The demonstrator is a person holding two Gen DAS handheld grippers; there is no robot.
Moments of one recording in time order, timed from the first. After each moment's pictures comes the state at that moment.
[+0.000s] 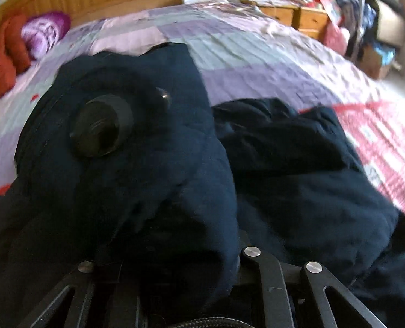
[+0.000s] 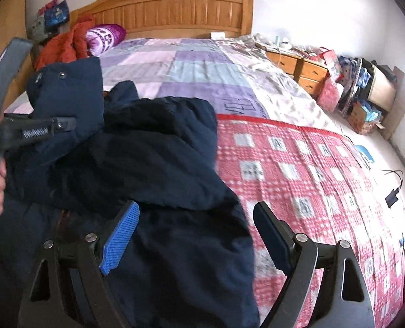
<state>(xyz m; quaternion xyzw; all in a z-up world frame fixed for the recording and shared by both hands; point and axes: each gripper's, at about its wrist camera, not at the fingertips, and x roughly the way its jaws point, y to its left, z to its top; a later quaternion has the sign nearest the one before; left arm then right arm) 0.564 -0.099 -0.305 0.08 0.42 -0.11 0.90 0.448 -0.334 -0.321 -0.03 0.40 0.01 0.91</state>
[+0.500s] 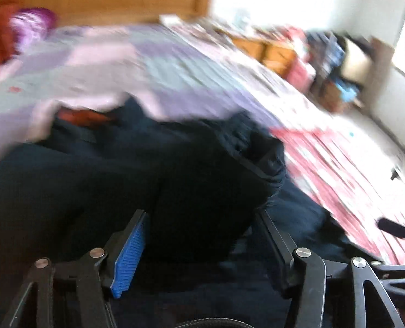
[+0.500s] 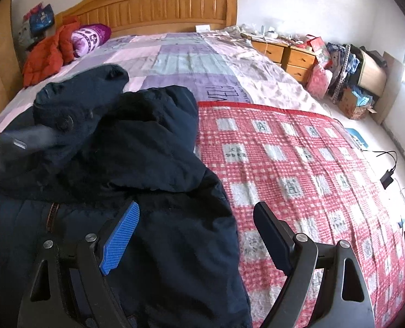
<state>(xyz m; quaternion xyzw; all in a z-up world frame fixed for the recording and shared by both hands) 0.476 -0.046 -0.256 -0.03 0.36 -0.17 0.92 0.430 -0.345 -0.324 -0.01 0.42 -0.03 0.91</state>
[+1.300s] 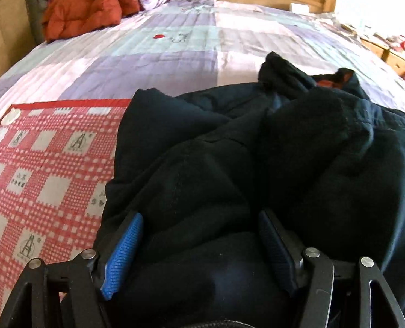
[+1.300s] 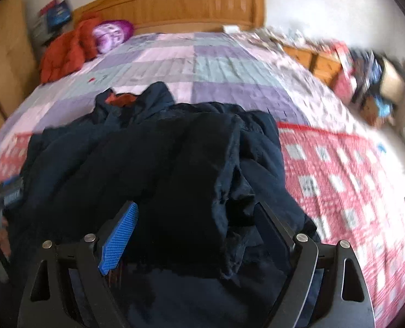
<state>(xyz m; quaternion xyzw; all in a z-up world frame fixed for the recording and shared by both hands) 0.514 0.138 -0.344 -0.03 0.41 0.04 0.91 0.507 -0.245 -0.315 0.02 0.43 0.02 0.90</state>
